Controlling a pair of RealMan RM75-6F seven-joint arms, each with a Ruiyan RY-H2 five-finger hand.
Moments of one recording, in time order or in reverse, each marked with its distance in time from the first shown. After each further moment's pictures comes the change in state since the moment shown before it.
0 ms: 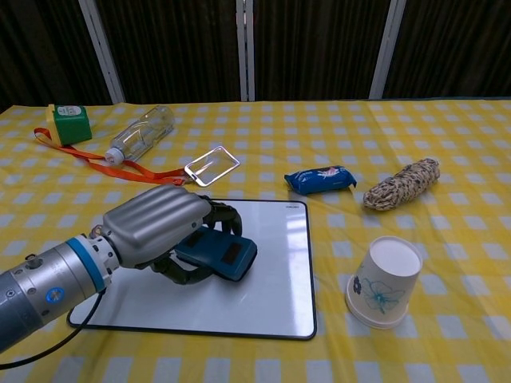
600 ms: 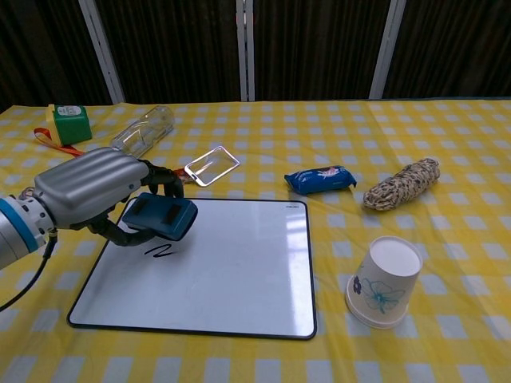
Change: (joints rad) left arm 0.035 0.174 -0.024 -0.076 -0.018 0.042 0.043; right arm 0.000 -0.011 -0.003 0.002 -0.006 0.002 -0.022
